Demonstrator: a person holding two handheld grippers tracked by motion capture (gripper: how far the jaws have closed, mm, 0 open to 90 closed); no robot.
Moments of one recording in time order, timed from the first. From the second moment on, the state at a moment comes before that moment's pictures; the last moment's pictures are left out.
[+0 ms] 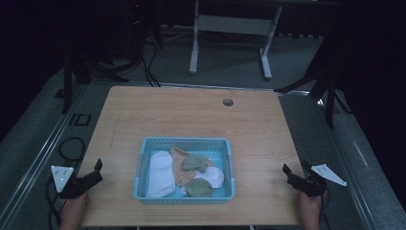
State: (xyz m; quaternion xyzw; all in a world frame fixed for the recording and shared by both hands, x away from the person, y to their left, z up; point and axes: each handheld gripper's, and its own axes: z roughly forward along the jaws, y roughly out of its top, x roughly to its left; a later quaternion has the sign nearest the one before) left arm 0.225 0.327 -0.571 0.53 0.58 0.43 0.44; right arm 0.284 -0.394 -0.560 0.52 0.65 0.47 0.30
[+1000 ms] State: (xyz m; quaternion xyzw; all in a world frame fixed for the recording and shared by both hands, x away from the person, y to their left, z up) left arm 0.227 0.323 -0.572 0.55 0.57 0.43 0.43; right arm 0.296 -0.393 -0.541 0.37 0.82 0.42 0.10
